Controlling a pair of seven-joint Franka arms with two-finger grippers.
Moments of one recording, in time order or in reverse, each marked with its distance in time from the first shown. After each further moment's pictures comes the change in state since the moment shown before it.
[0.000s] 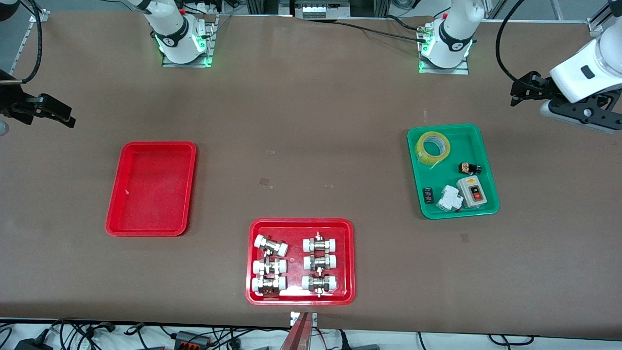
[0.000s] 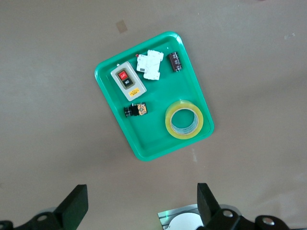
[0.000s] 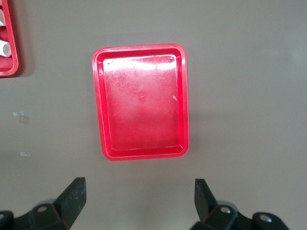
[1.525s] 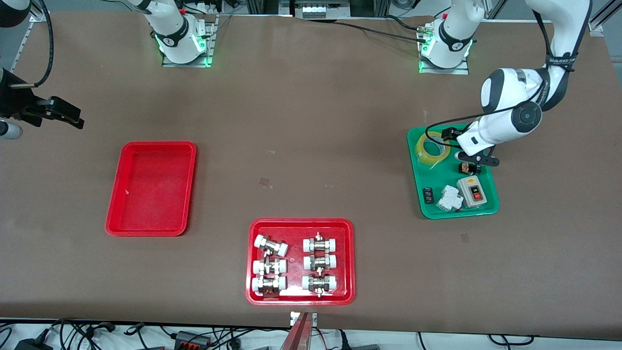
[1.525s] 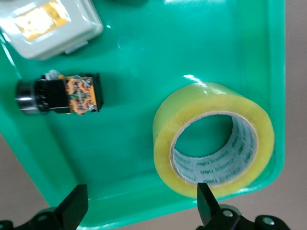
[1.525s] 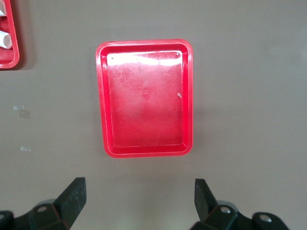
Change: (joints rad) left arm 0.031 0.157 -0.011 -0.807 -0.098 0.866 -0.103; right arm 0.009 0.019 0.012 -0.005 0.000 -0.003 -0.002
